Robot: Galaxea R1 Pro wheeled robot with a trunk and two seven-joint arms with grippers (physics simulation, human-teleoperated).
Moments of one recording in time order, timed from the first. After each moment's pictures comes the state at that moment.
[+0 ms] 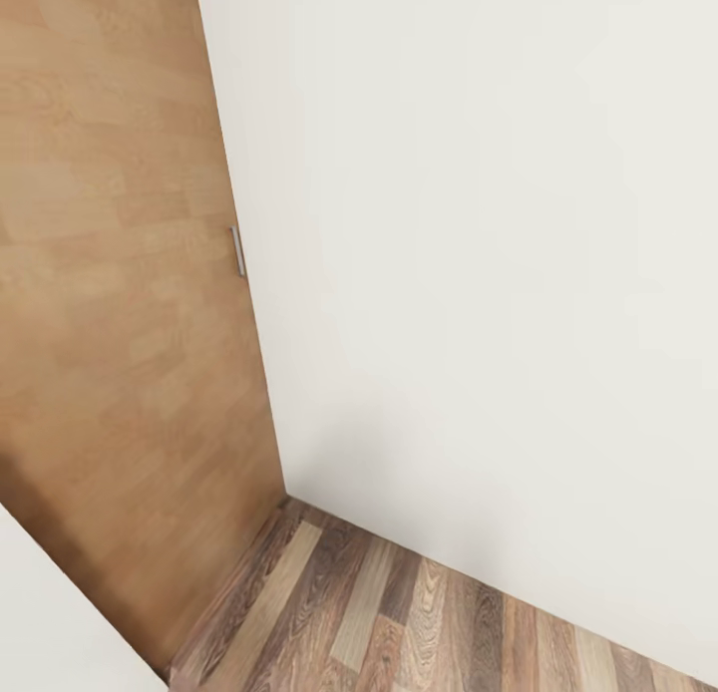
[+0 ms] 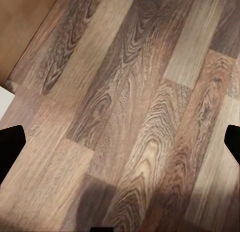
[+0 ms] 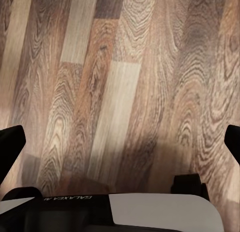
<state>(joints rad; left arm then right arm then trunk) 0.00 -0.02 0.01 -0.63 0.00 -0.18 0.00 -0.01 -0.18 -0.11 -0.47 -0.34 -0.05 0.51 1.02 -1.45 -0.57</state>
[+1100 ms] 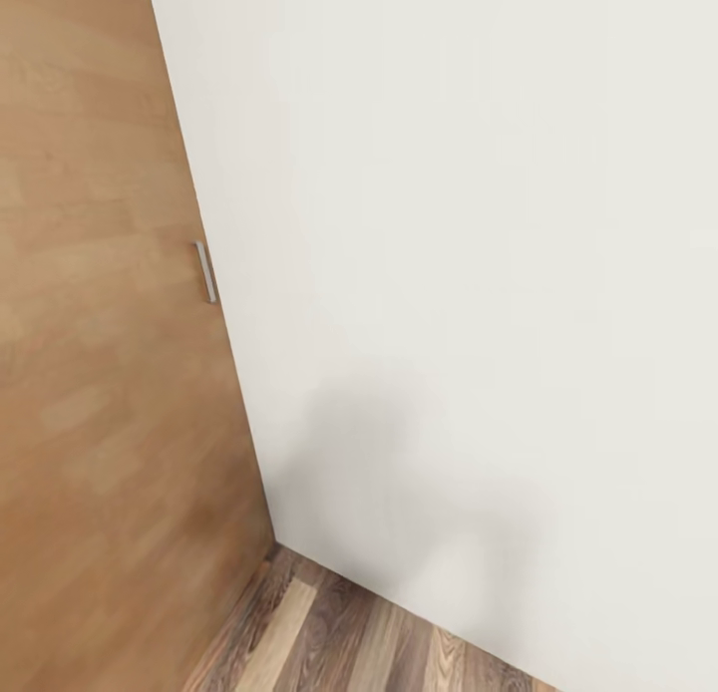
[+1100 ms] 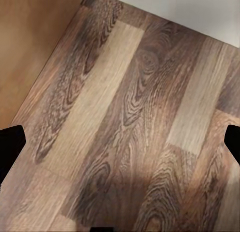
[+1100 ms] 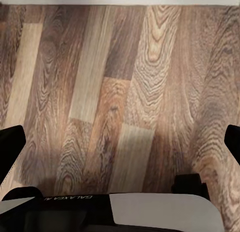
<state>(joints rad) 0.00 -0.02 0.01 -0.63 0.00 -0.18 0.00 -0.01 -0.18 -0.11 -0.47 -0.34 -0.05 0.51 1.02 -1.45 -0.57</state>
